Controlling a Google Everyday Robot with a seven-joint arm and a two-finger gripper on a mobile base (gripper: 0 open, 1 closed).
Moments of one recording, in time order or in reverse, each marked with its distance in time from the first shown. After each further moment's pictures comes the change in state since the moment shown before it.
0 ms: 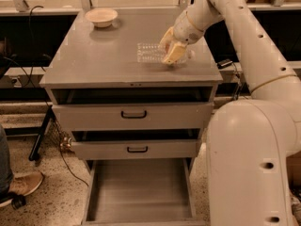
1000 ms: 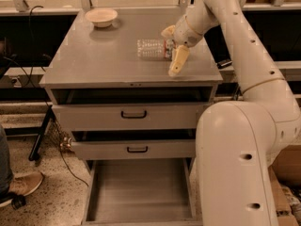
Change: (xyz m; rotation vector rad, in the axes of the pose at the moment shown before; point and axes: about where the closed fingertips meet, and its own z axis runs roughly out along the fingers) arm 0.016 -0.006 0.020 -0.021 -0.007 0.062
